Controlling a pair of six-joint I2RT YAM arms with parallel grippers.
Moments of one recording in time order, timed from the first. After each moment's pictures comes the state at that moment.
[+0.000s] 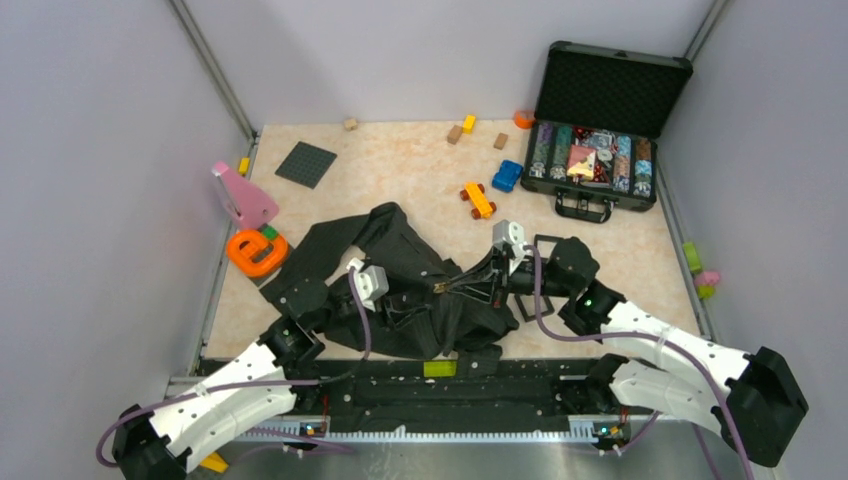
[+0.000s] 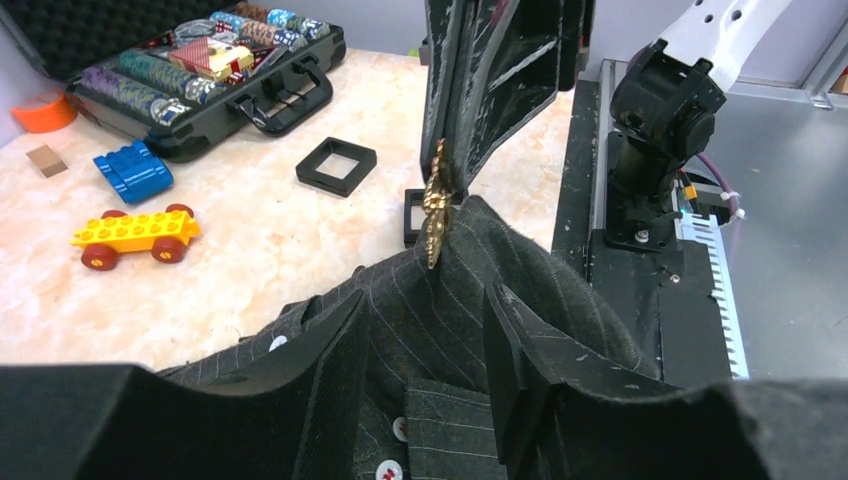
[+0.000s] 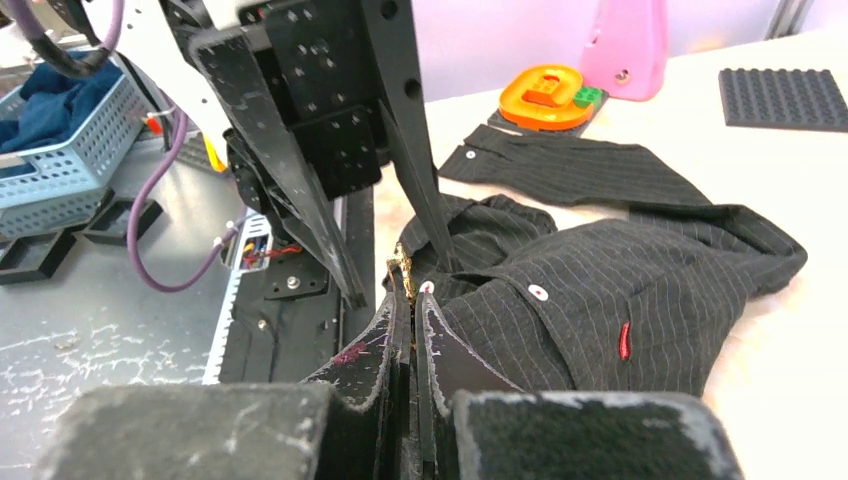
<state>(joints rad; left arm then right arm) -0.79 0.59 0.33 0.32 0.51 -0.02 0.78 0.94 0.52 0.47 -0.69 0.14</state>
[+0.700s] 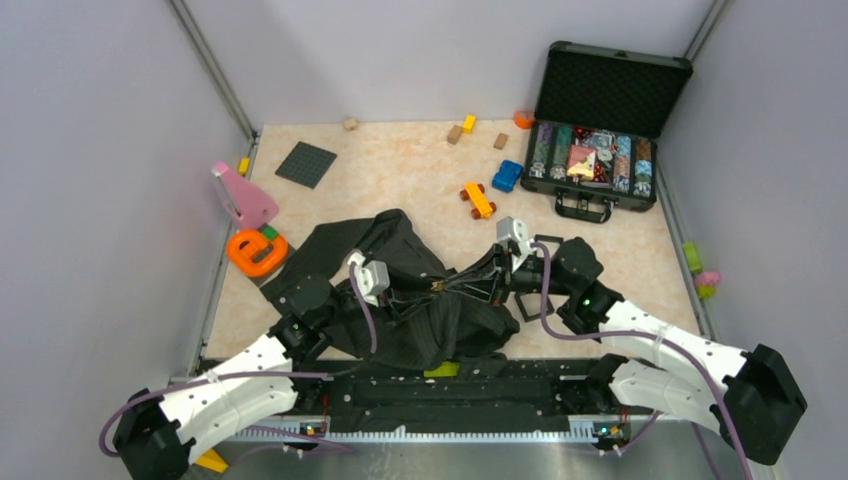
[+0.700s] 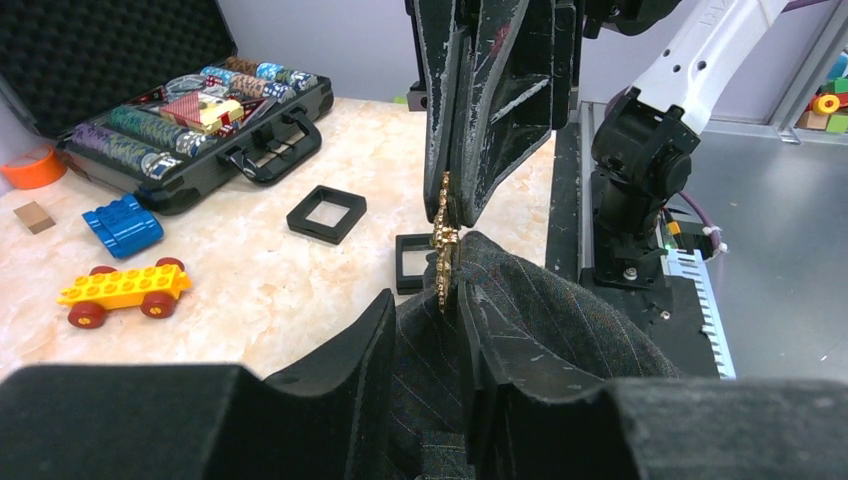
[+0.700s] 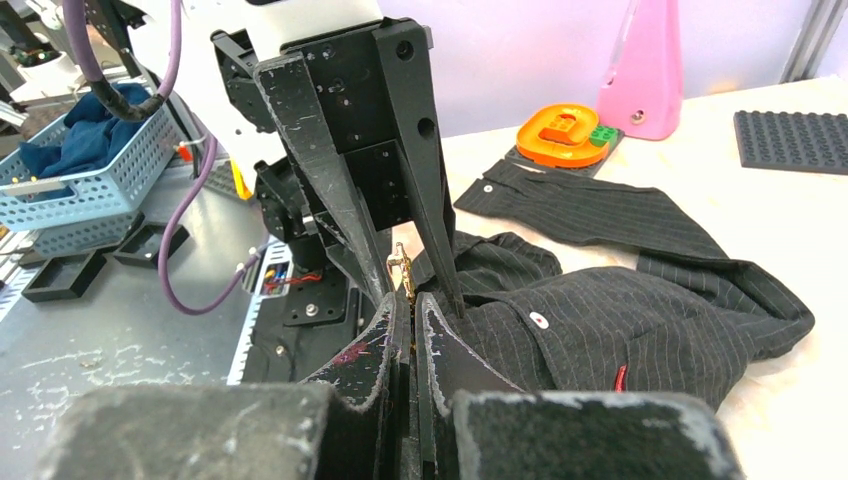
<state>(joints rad) -0.79 0.70 0.33 0.53 0.55 -0.07 0.78 0.96 0.52 0.59 -0.73 0.22</state>
